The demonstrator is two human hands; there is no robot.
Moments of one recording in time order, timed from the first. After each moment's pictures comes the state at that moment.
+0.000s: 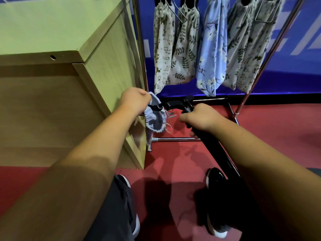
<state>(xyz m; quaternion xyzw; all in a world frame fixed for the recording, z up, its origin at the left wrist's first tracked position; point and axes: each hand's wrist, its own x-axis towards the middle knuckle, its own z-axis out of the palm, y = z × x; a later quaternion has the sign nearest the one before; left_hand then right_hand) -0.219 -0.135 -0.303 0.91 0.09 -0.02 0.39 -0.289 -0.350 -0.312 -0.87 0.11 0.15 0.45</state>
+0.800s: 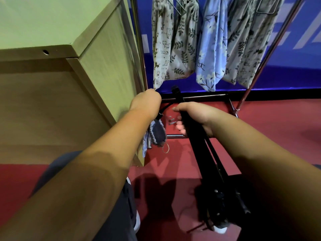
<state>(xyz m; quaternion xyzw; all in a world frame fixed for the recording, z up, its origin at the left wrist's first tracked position) -0.209 -0.167 -0.338 0.99 -0.14 0.01 -0.07 -0.291 -0.335 -0.314 -0.65 0.21 0.31 0.66</state>
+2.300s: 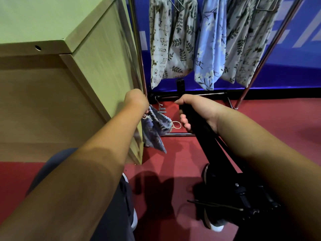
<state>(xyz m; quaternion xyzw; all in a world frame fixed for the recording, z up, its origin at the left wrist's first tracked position) -0.177 -0.155 -0.358 0.90 0.19 -0.15 0.35 -0.289 -0.354 -0.306 -0.62 0.19 0.31 0.69</state>
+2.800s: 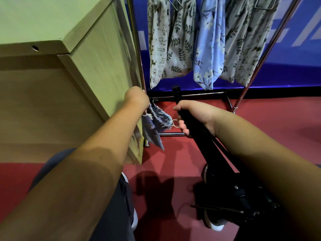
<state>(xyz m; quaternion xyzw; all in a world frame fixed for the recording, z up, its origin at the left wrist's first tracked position) -0.176 -0.158 -0.352 0.94 0.16 -0.06 0.29 -0.295 -0.350 -0.314 -0.62 0.20 0.34 0.67</state>
